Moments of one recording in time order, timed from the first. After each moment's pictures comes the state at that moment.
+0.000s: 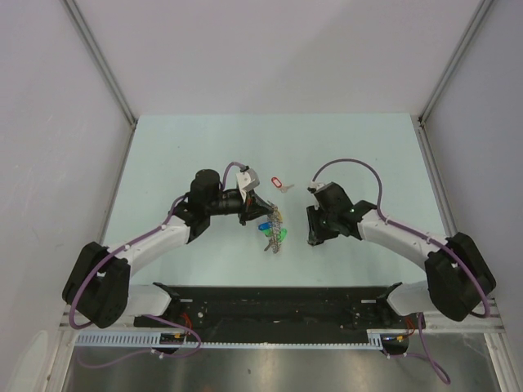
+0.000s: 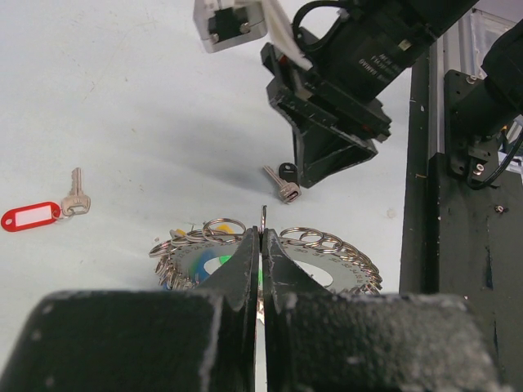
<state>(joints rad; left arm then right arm) -0.54 1.29 0.70 0.29 0.79 0.05 0.65 1.35 0.79 -0.47 -0.05 0.38</state>
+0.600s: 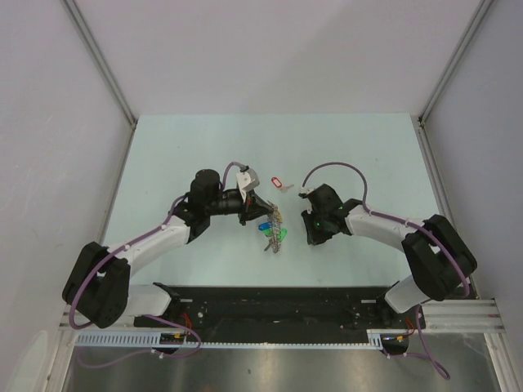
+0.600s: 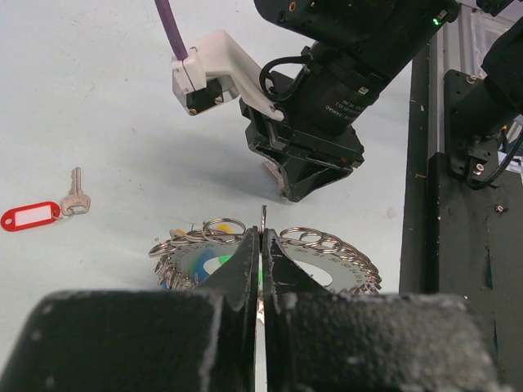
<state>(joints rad) -0.54 1.29 0.70 0.29 0.79 0.05 0.65 1.52 0.82 -0.40 -0.09 0.29</state>
